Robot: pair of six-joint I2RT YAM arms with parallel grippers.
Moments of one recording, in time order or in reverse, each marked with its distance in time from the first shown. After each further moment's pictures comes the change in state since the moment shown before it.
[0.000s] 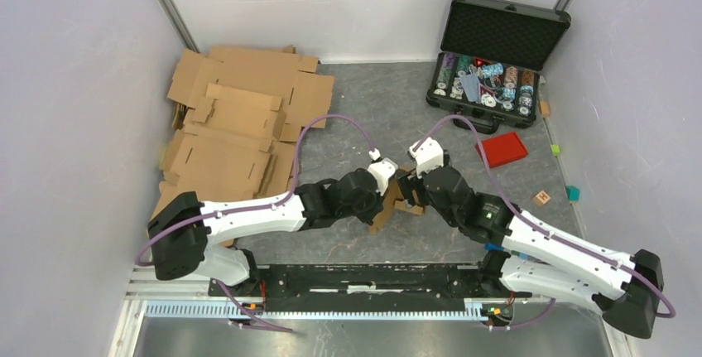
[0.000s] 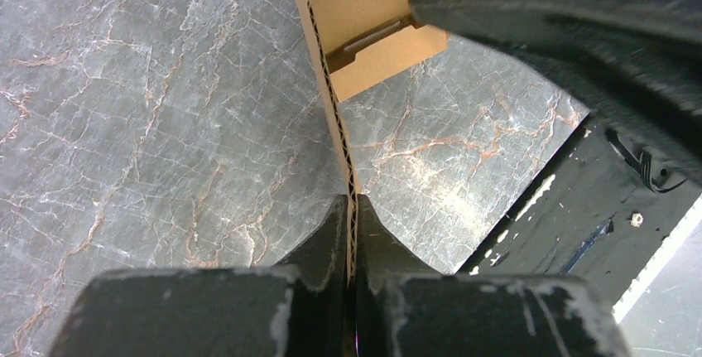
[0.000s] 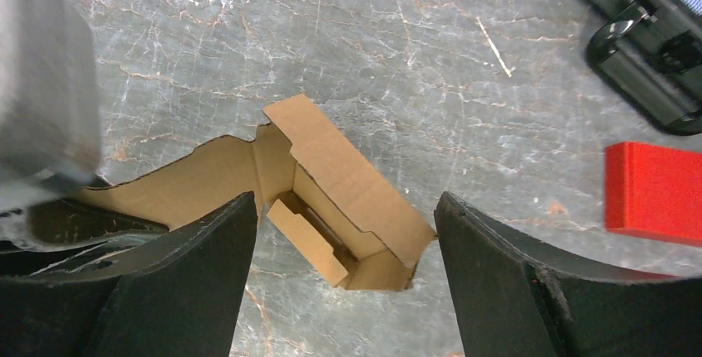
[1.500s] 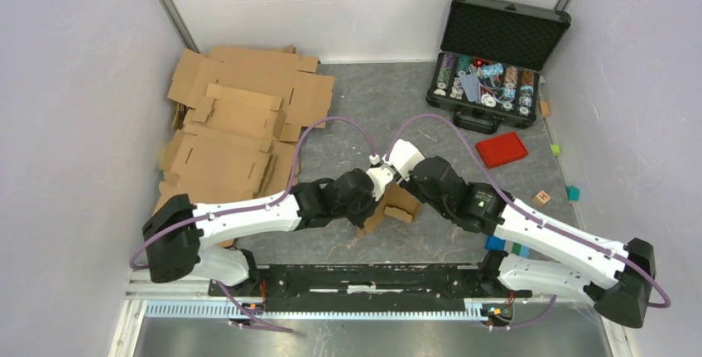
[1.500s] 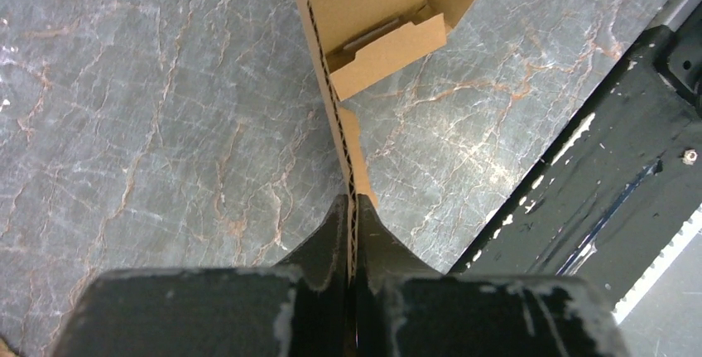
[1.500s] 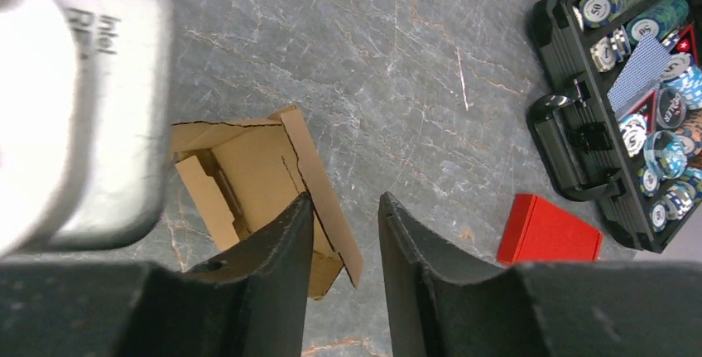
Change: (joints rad) left arm 0.004 -0.031 0.004 -0.120 0.040 0.100; right arm -0.001 0.116 0.175 -0.171 -0.066 -0.336
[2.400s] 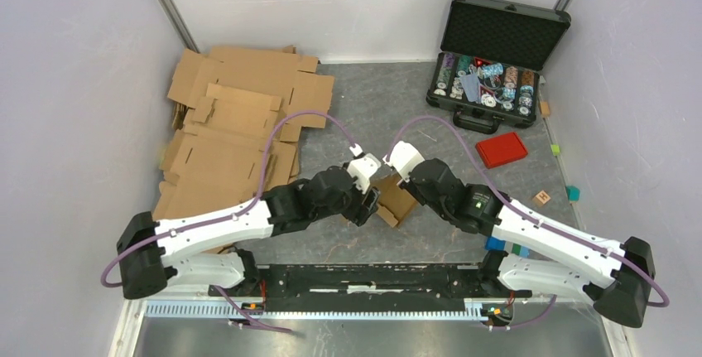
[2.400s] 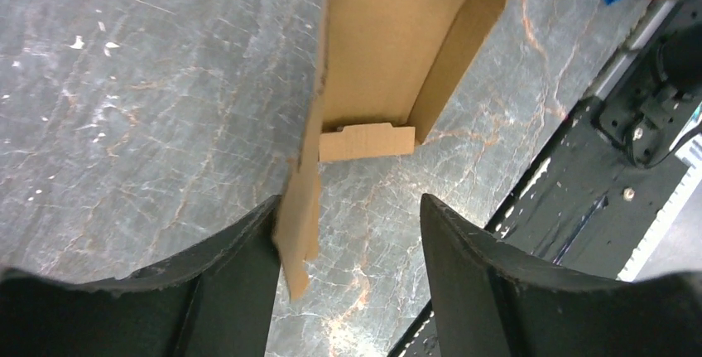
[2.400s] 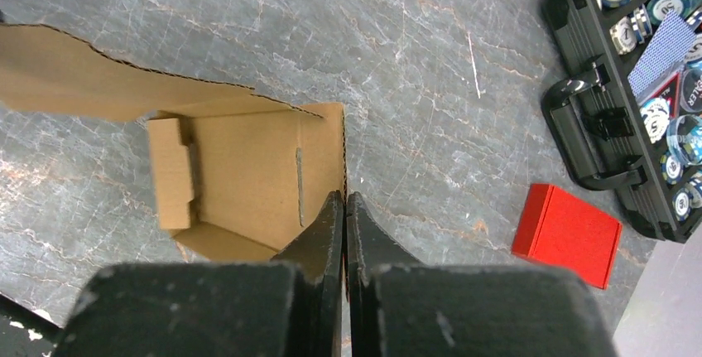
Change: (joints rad) left arm 0.003 -0.187 -0.037 0.035 -0.060 0.017; right arm -0.003 0.003 -0.030 0.021 0.005 0.035
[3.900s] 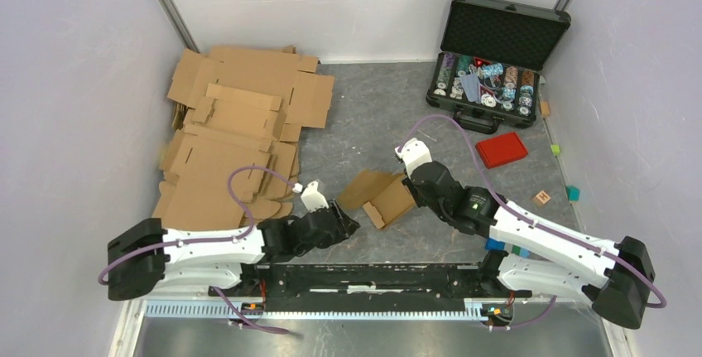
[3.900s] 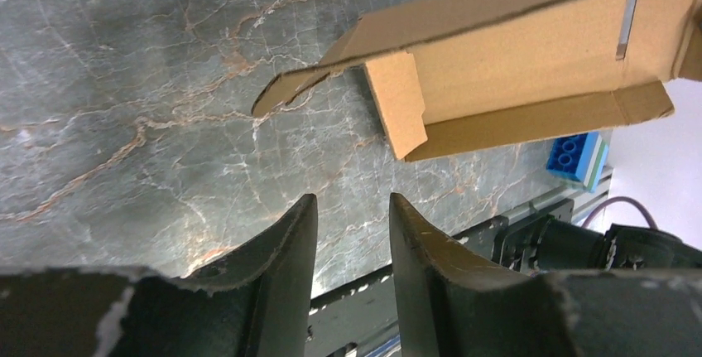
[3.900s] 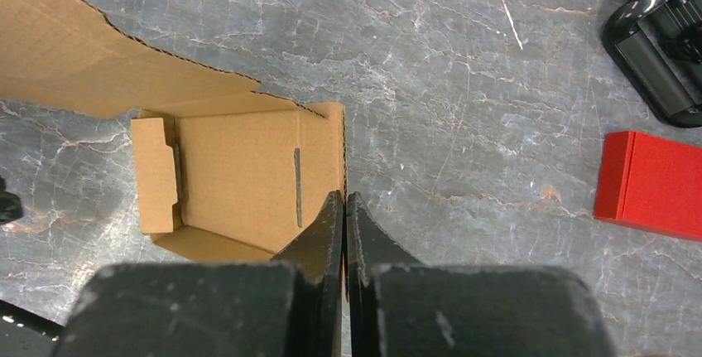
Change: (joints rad) left arm -0.095 -0.151 -0.448 0.184 -0.264 -1.091; right arm -0.021 0.004 -0.071 0.047 0.017 0.248
